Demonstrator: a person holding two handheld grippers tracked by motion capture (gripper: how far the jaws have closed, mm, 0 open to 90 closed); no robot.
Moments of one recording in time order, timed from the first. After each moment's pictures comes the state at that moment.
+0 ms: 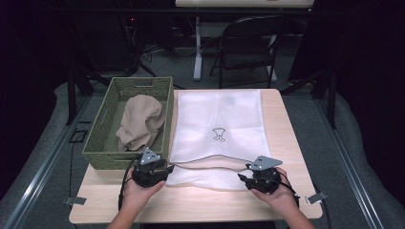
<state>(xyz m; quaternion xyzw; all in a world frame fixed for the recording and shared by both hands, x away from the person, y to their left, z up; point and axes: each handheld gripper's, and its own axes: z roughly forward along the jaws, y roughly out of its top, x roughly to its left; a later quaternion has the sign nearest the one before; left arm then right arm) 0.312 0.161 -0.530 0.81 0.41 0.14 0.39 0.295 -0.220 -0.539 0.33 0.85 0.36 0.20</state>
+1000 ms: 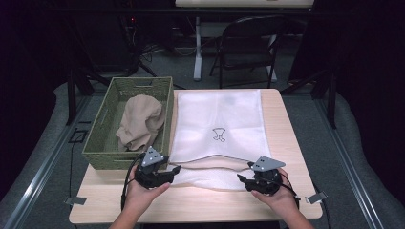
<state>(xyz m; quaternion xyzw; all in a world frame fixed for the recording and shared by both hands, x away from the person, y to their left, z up) 0.298 0.147 -0.504 0.81 0.39 0.15 0.42 0.290 -0.221 -0.535 0.34 0.84 0.37 0.21</state>
